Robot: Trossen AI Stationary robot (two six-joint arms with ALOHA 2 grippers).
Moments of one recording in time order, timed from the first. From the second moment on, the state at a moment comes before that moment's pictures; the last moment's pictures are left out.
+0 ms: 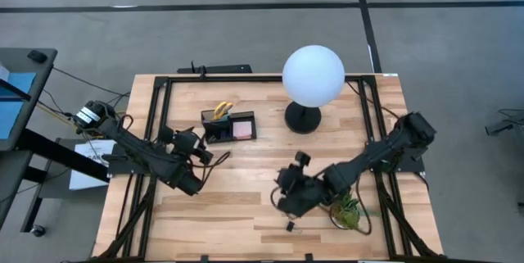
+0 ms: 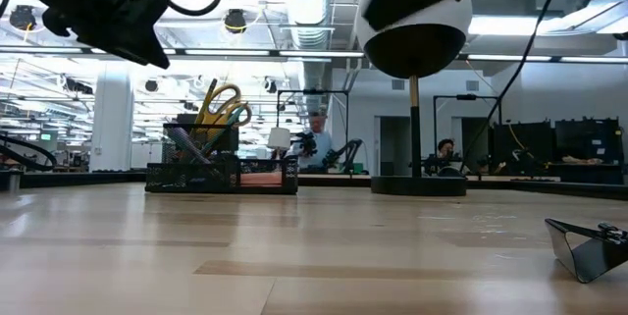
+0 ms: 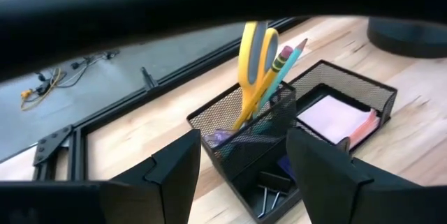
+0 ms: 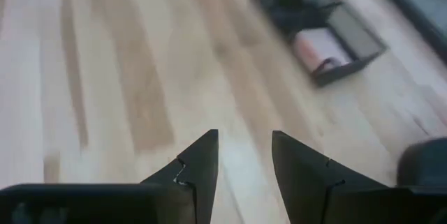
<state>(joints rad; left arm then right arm) -0.54 1.41 0.87 -1.40 -1.12 -1.74 0.53 1.74 1.35 -0.64 0.67 0.59</state>
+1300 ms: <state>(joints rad) -0.56 1.41 0.87 -1.37 -1.06 -1.75 0.63 1.95 1.49 -0.81 0.07 0.73</state>
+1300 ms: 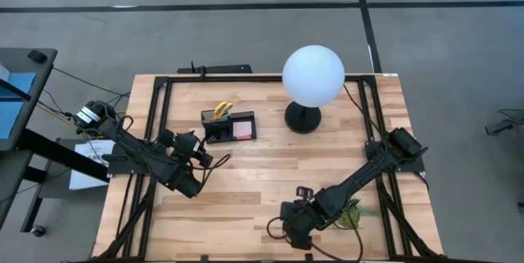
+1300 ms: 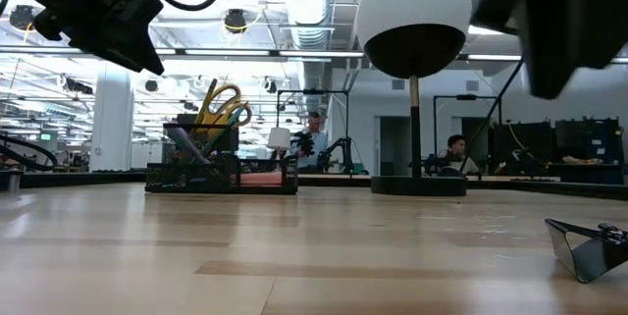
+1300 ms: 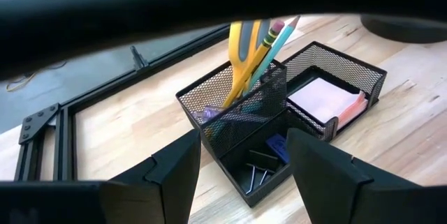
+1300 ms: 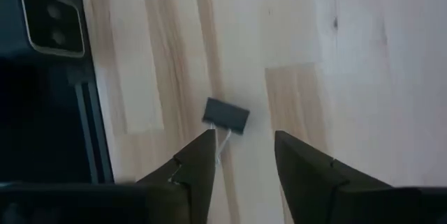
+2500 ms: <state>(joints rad) -0.56 1.41 0.87 -1.33 -1.06 -1.70 0.65 2.01 1.43 -0.66 0.09 1.08</state>
